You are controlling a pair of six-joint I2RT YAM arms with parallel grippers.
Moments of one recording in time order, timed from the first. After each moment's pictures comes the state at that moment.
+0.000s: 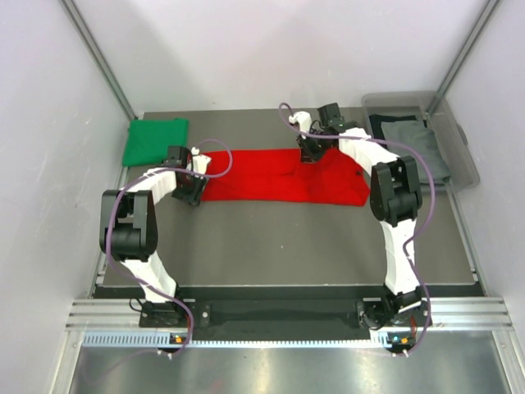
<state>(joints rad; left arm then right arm) -0.03 1.77 1.10 -0.48 0.09 0.37 0.33 2.23 1.85 -0.56 -0.47 -0.44</state>
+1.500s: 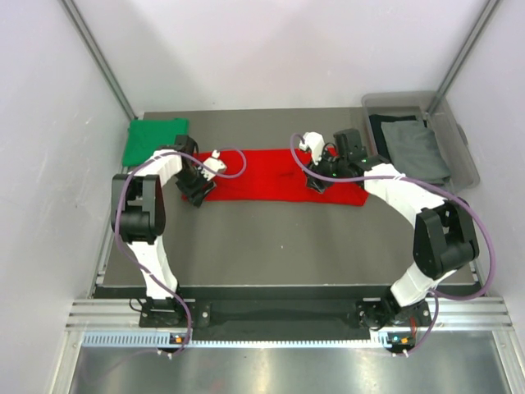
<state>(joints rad) -0.04 1.96 1.39 -0.82 0.17 0.83 0.40 1.62 1.18 -0.34 -0.42 -0.48</state>
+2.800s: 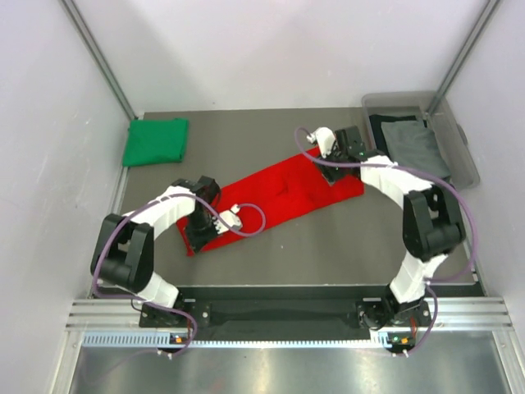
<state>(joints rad) -0.32 1.56 0.95 -1.06 0.08 0.81 0.34 1.73 1.22 -0.34 -0.10 -0.44</state>
